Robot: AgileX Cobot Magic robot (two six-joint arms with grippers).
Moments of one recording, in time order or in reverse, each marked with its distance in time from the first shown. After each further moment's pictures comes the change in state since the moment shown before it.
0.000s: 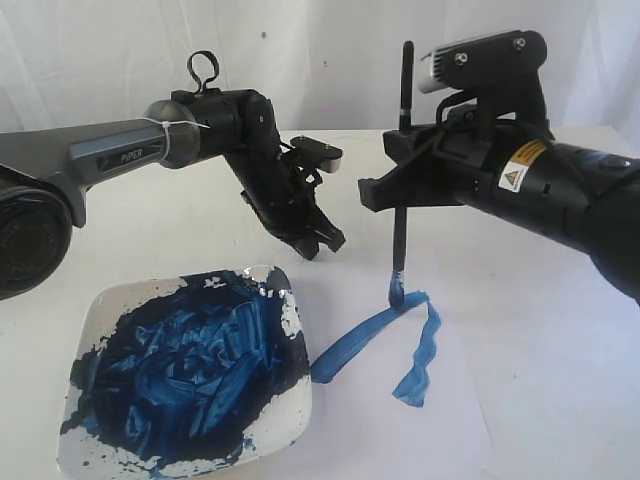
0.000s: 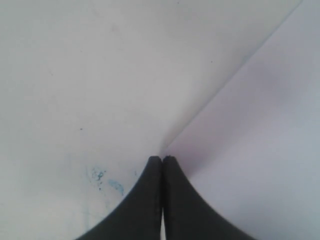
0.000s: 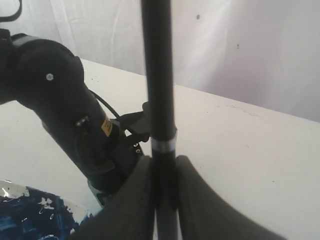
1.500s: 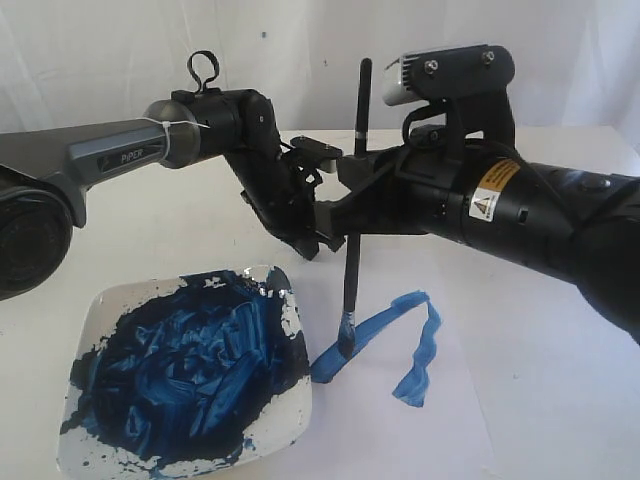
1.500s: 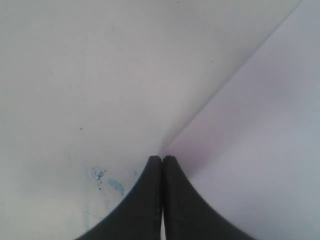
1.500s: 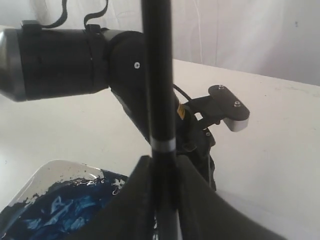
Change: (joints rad) left arm 0.000 0.001 -0.001 0.000 0.004 0.000; right arm 0.145 -0.048 0.010 0.000 0.070 0.139
